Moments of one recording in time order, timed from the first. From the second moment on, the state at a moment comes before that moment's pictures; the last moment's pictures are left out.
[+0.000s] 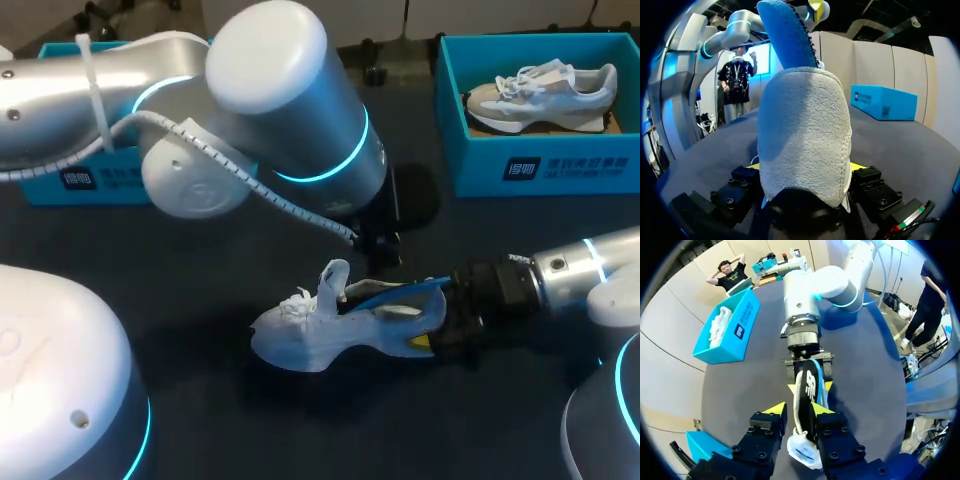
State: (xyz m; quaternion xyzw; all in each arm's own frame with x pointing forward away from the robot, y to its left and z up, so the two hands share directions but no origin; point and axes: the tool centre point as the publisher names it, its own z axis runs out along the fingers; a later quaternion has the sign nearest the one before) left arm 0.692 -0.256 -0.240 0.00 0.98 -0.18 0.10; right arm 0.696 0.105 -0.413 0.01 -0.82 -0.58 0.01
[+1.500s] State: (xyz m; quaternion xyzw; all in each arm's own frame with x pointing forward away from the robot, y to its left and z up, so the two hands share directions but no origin) left arm 0.692 -0.279 -0.302 0.03 0.99 -0.14 0.03; right arm 0.696 0.105 -0.413 0.01 -0.82 -0.58 0.01
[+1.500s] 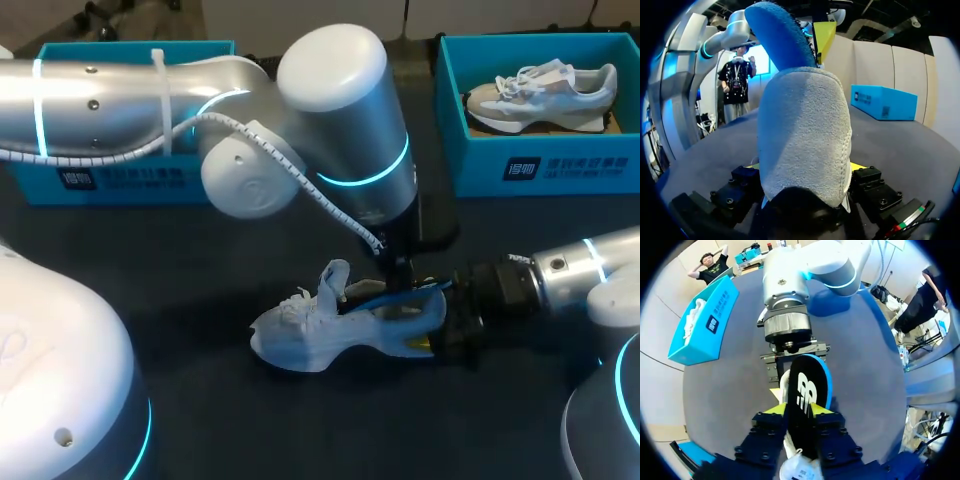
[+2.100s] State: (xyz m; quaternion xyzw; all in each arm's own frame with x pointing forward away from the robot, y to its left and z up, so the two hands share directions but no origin) left arm 0.700 -0.291 -0.275 0.01 0.98 -0.16 0.07; right arm 0.696 0.105 -0.413 0.01 -0.82 -0.58 0.01
